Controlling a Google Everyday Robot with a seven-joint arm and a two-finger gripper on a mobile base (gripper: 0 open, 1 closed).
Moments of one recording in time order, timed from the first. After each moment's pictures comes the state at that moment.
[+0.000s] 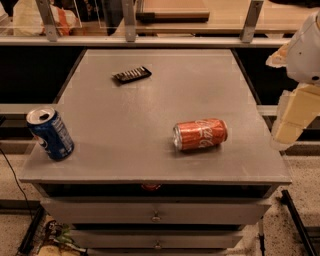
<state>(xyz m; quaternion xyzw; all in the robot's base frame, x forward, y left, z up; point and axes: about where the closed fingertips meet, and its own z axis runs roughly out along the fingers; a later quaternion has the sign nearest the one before) 0.438 -0.216 0.977 -0.60 0.78 -0.04 0.16</state>
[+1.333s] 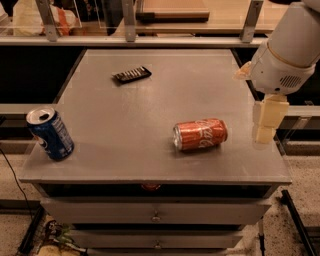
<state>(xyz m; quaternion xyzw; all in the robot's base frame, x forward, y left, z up) 0.483 -0.199 0.918 -0.69 0.71 0.00 0.12</state>
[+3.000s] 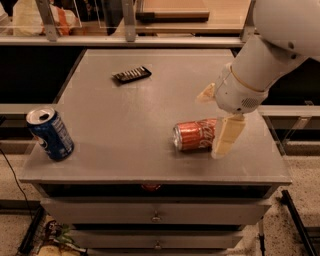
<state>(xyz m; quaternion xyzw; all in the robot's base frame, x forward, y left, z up) 0.486 -0.128 0.872 -0.73 0.66 0.07 0.17</state>
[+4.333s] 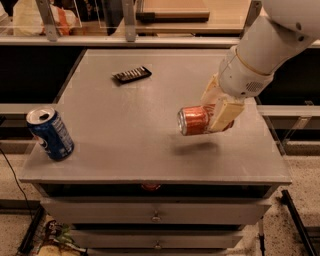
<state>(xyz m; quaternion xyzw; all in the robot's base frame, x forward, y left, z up) 0.509 -0.134 0.898 -0.73 0.65 0.05 0.19</state>
